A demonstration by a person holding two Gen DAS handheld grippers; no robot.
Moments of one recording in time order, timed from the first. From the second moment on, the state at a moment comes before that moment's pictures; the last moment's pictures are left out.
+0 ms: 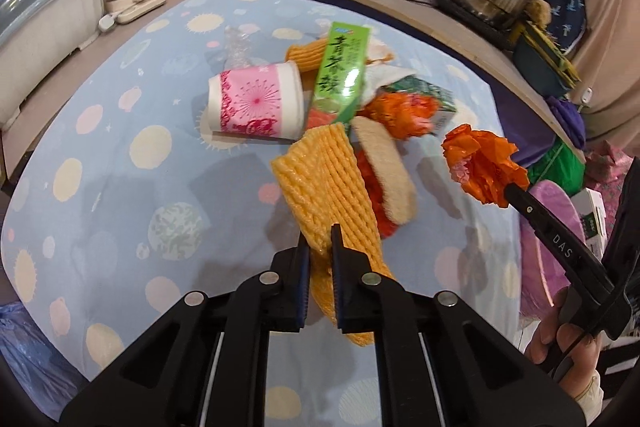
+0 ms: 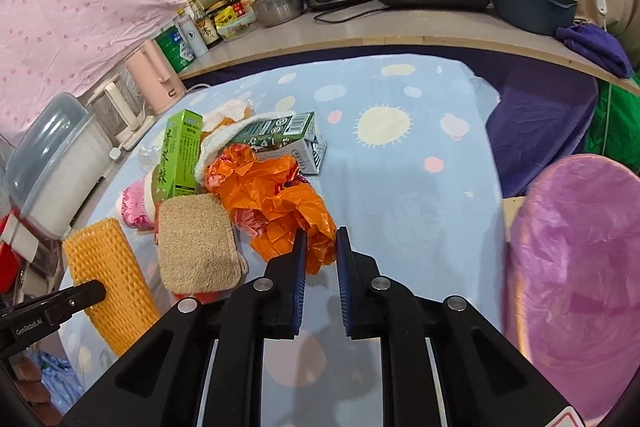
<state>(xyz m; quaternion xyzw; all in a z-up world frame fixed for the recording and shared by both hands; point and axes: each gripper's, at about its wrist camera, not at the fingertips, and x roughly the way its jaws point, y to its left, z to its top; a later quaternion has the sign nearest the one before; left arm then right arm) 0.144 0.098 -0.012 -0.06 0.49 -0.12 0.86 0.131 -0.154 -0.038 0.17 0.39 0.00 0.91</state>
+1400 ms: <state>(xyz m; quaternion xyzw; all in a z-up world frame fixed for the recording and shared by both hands) 0.113 -0.239 -0.036 0.11 0.45 -0.35 0.81 -0.025 -0.349 -0.072 0.22 0.39 -0.28 0.85</state>
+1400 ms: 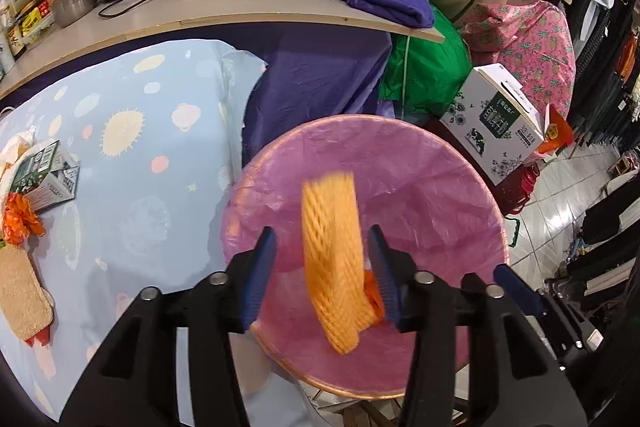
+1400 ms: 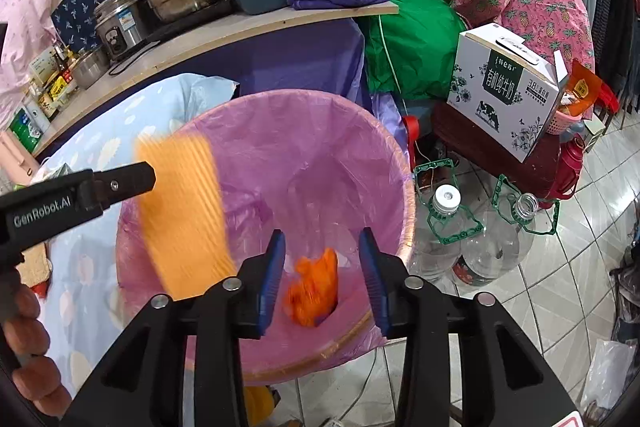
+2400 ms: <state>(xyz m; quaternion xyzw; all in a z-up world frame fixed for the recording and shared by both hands) 0.157 -0.011 -0.020 0.03 0.45 -0.10 0.89 0.055 -0.228 -0.033 0.16 0.38 -0.14 0.90</state>
